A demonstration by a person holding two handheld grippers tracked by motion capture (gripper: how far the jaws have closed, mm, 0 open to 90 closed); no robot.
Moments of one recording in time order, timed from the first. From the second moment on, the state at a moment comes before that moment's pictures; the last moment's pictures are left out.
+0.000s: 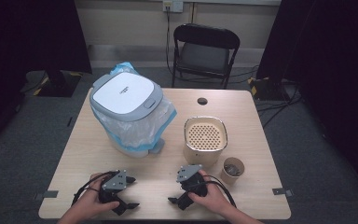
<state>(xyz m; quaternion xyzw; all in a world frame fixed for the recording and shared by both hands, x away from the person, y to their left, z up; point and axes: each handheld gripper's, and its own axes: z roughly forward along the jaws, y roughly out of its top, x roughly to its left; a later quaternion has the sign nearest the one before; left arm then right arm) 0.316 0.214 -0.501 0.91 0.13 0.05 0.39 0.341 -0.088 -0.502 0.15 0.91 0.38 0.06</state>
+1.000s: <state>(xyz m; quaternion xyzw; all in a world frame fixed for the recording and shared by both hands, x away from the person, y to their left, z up) 0.315 0.211 -0.502 0.91 0.12 0.04 0.39 0.338 -0.090 -0.422 0.12 0.93 0.36 0.04</state>
